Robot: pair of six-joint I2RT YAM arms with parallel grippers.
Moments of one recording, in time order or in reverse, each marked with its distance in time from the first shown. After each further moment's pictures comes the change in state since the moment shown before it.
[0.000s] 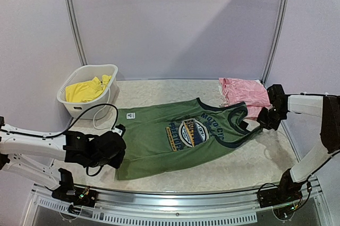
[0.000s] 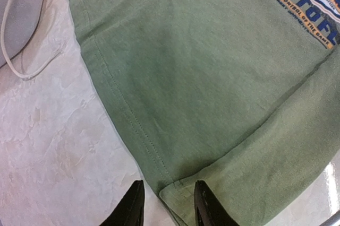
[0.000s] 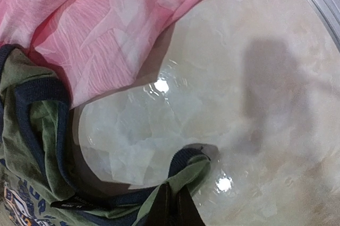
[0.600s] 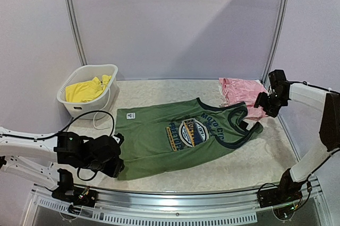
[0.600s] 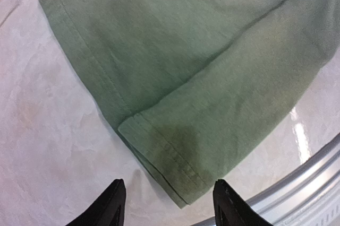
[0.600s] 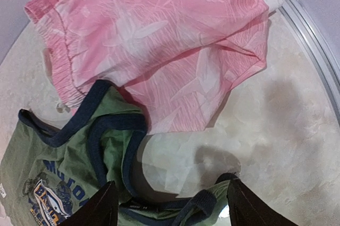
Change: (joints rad) left arm -0.071 -0.093 0.010 -0.171 0.214 -0.106; right arm -0.001 0.023 0.198 -0.045 -0.037 -0.106
